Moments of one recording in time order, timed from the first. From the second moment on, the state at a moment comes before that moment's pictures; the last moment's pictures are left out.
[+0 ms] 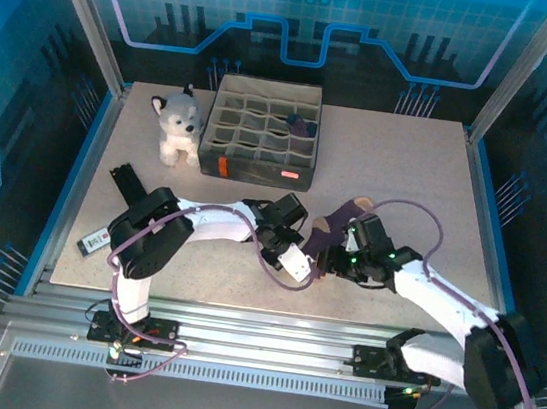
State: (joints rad) left arm -0.81 1.90 1.15 -0.43 0.35 1.37; right arm 0.49 1.13 0.56 -0.46 -0.27 0.64
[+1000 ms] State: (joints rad) left arm -0.69 2.06 1.46 -1.03 0.68 1.35; right arm 0.96 0.89 0.11 0.31 0.09 0.01
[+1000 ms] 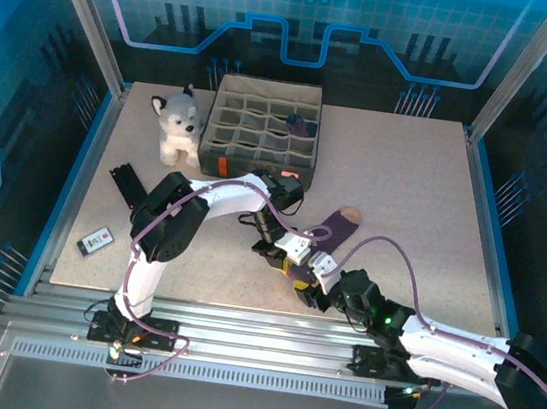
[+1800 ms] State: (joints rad) left arm -0.67 2.06 1.45 -1.03 0.71 1.35; right arm 1.01 1.11 0.11 0.41 0.13 -0.02
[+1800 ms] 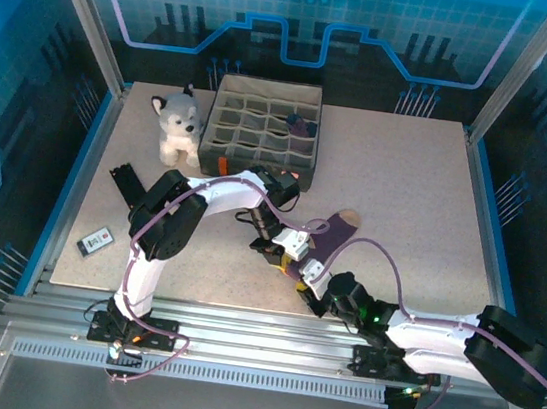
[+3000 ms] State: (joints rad) left arm -0.60 1.95 1.27 -0.70 0.77 1.07; right arm 0.82 1.09 0.33 -0.13 0.05 0.54
